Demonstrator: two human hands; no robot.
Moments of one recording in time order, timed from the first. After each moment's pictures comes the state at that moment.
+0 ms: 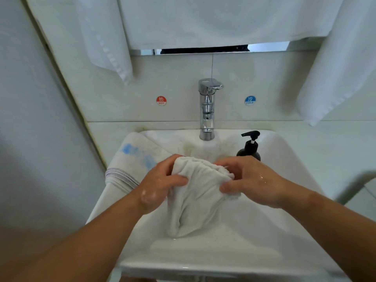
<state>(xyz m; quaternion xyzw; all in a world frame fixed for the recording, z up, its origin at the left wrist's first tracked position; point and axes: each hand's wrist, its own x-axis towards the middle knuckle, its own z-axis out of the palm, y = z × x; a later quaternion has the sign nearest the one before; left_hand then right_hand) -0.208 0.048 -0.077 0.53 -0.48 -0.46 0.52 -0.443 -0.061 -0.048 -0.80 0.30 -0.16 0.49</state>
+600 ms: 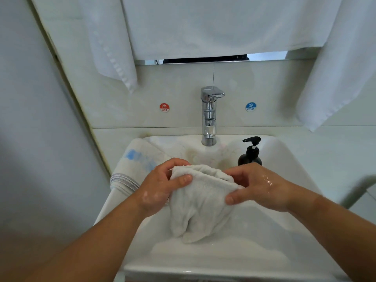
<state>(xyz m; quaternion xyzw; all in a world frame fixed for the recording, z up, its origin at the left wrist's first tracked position) -0.210 0.054 -0.063 0.55 -0.43 -0.46 0.55 -0.453 -0.059 -0.039 -0.78 0.24 -0.12 0.56</state>
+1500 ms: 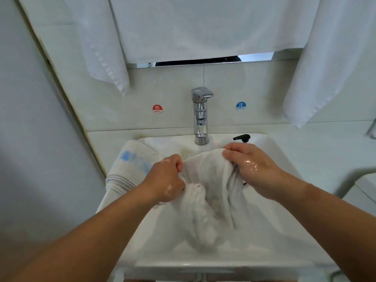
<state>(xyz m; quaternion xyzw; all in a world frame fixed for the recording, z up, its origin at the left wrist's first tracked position) -0.235 0.037 -0.032 0.78 -0.55 -0.17 0.24 -0.437 -0.046 -0.012 -0.70 0.41 -0.30 0.51</state>
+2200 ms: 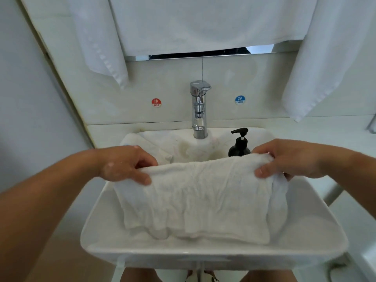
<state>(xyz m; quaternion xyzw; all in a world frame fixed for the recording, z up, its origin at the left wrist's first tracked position) -0.144 0.063 0.013 0.65 -0.70 -0.30 0.01 -0.518 -0.090 0.009 -0.78 0.38 -0.01 0.50</state>
